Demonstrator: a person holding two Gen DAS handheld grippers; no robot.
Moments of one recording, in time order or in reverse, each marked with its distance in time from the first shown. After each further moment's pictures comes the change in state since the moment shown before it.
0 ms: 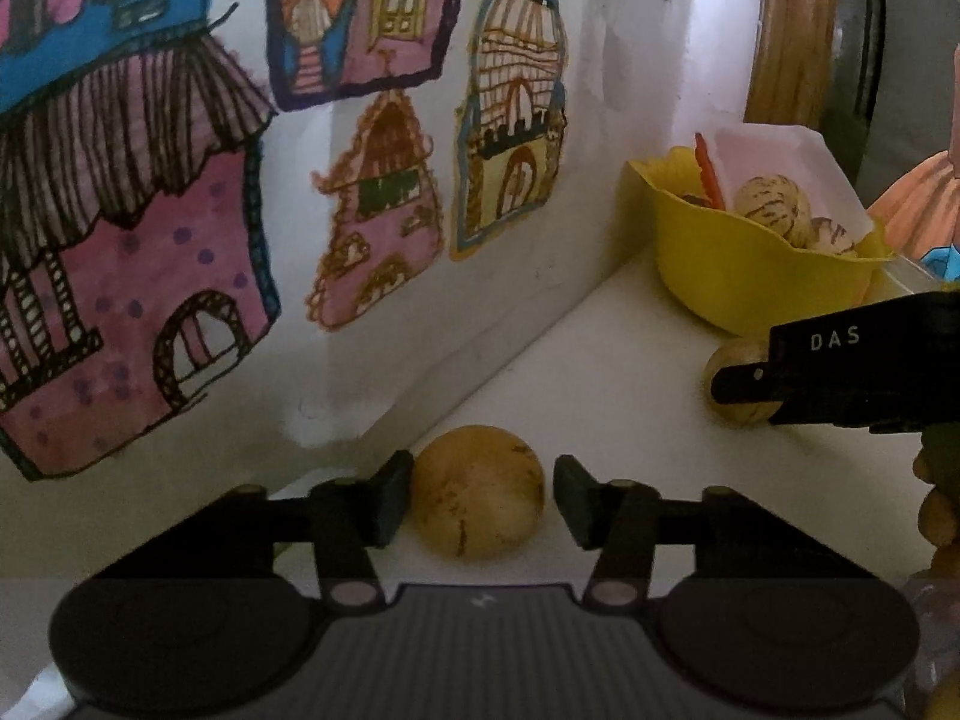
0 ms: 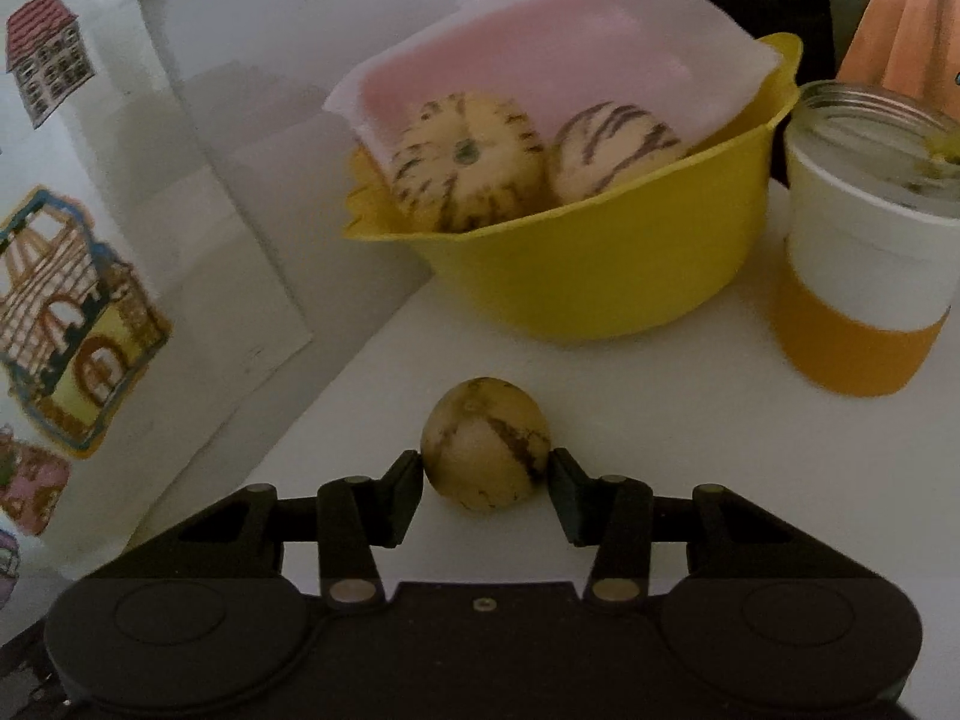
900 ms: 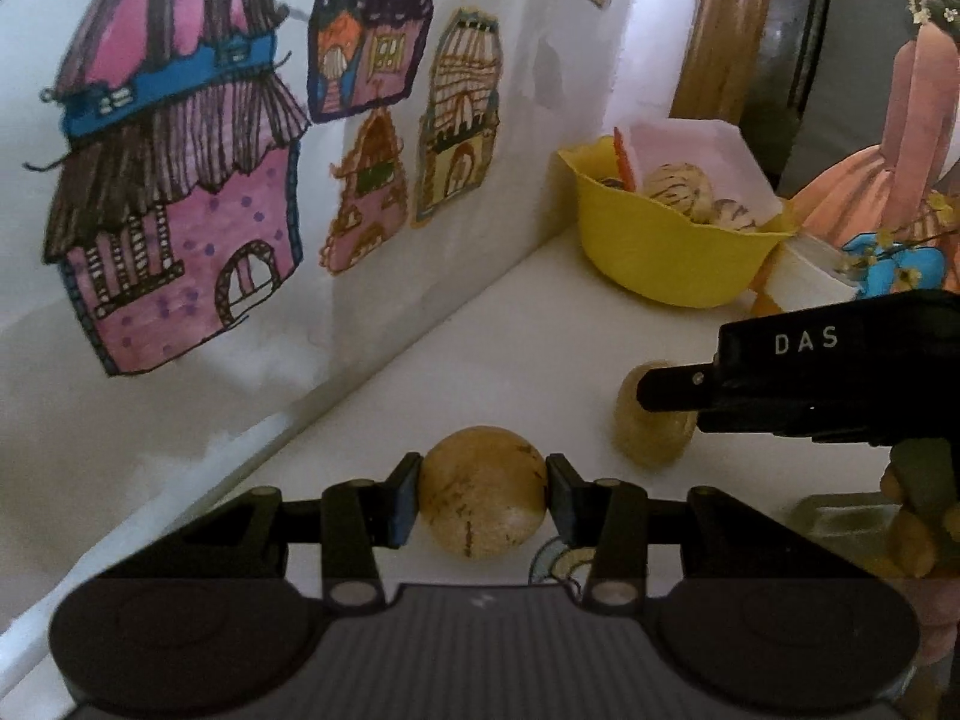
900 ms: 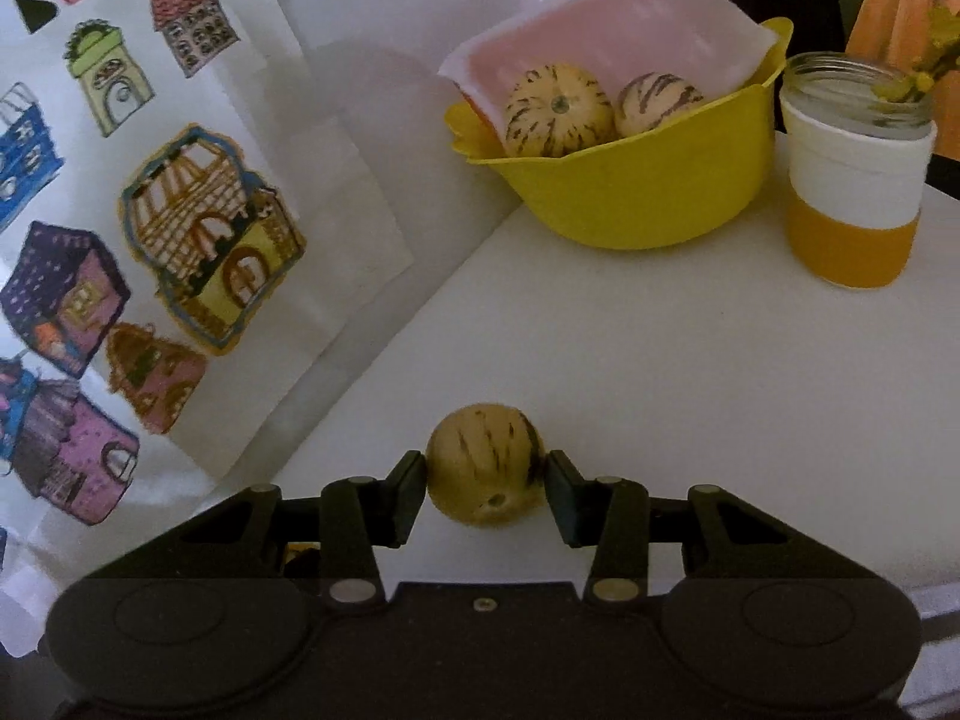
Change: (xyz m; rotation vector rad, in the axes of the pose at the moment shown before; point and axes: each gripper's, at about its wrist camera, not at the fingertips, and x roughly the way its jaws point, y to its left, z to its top) left arm -0.058 0.003 -0.022 0.005 0.040 -0.123; right arm -0.061 0.027 -0.040 0.020 0.035 0.085
